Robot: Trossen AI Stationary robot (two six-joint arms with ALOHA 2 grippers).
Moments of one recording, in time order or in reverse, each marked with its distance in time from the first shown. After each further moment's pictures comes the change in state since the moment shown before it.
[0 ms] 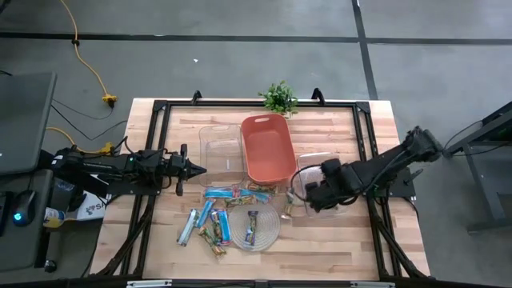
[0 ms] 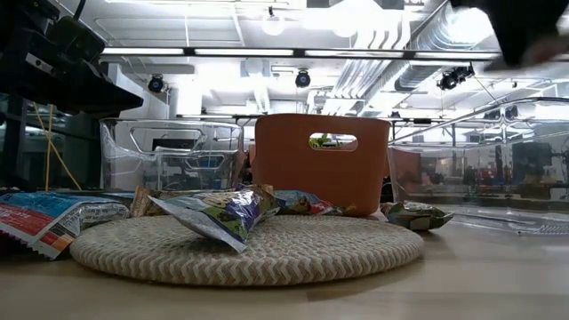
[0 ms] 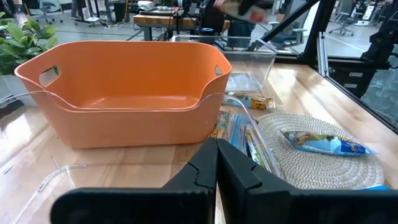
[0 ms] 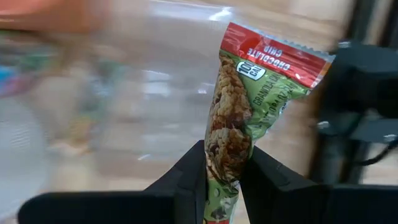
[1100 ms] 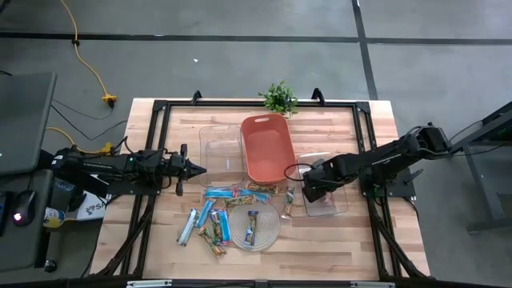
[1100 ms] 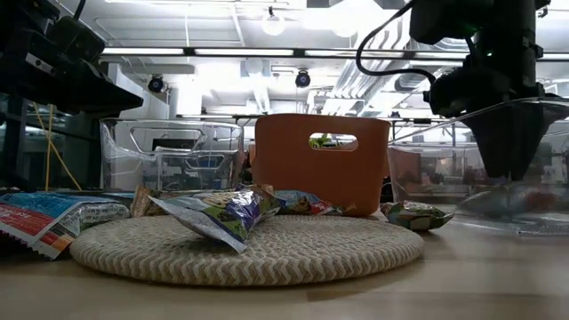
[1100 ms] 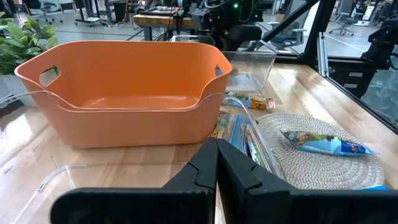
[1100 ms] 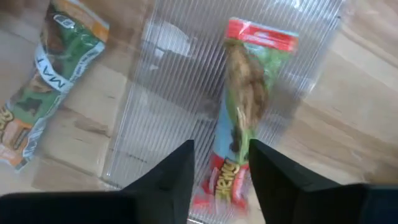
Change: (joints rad) left arm 0.000 0.000 0.000 0.000 0.000 0.000; right arm -0.231 -0.103 -0.517 0.645 -0.154 -0.537
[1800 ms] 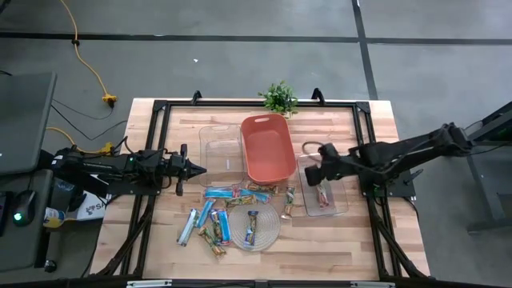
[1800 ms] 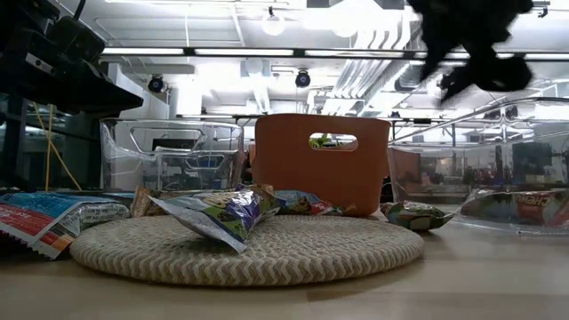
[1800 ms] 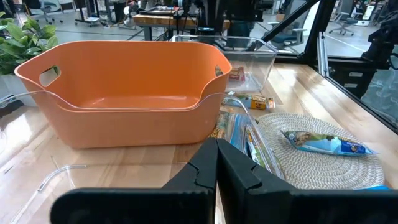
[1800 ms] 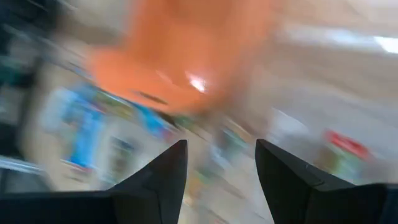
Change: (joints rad) left arm 0.000 0.000 0.000 0.000 0.000 0.000; right arm 0.000 -0.347 0.000 0.270 0.254 0.053
